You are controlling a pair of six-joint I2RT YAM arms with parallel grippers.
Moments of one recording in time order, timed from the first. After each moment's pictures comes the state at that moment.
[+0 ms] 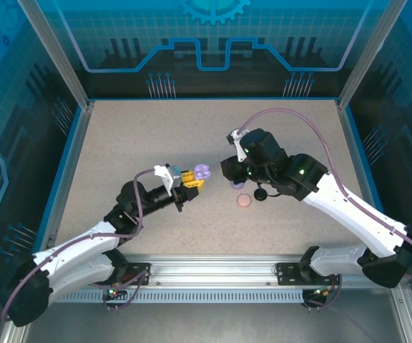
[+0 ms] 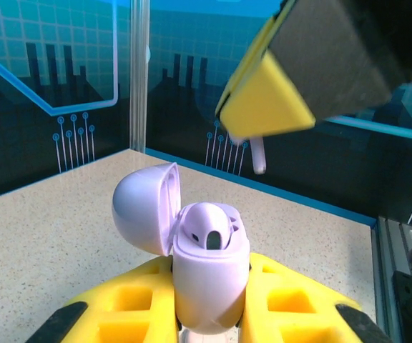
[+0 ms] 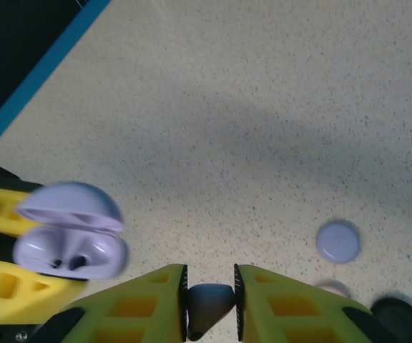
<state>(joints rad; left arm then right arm) -0.66 0.93 0.38 0.61 0.37 -0.13 0.86 1.24 1.40 -0.86 0.11 0.39</state>
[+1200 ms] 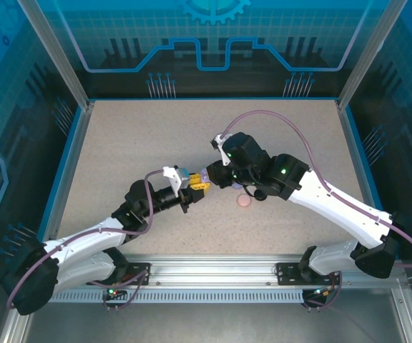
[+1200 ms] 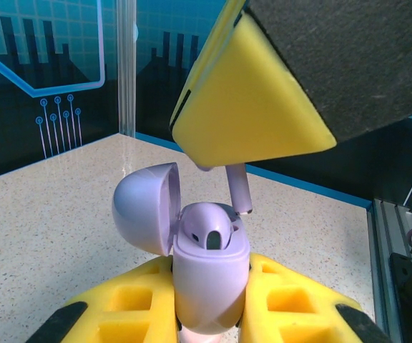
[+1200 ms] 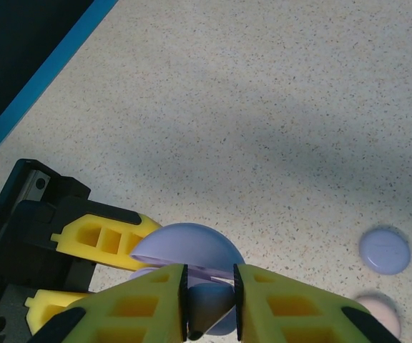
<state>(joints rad) -0.69 1.02 0.38 0.66 0.37 -0.12 0.94 1.33 1.42 -0.82 0.10 0.43</state>
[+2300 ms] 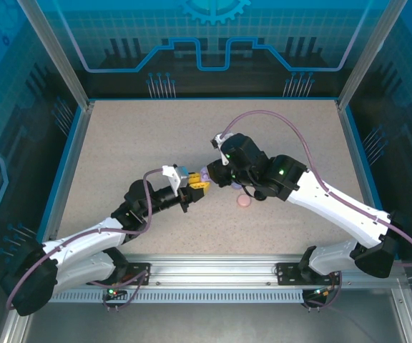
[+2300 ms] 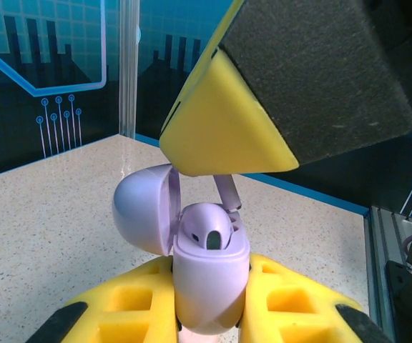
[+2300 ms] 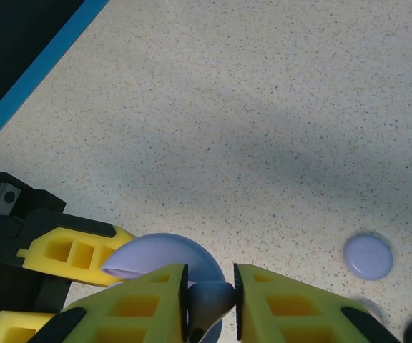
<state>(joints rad) -0.69 1.01 0.39 0.65 0.36 -0.14 0.94 1.34 1.40 -0.79 0.16 0.43</state>
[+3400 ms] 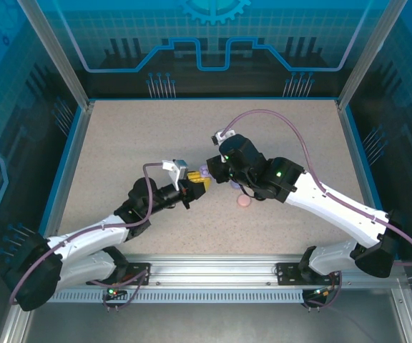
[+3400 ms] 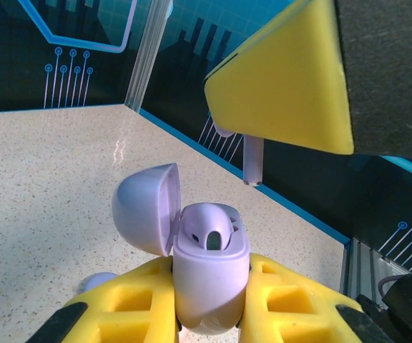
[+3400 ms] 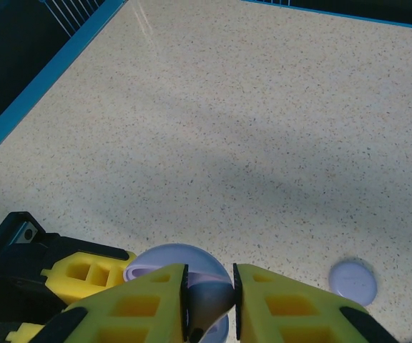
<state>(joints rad) -0.69 1.06 0.41 0.65 0.30 -0.38 0.95 1.34 1.37 -0.70 0.27 0.44</state>
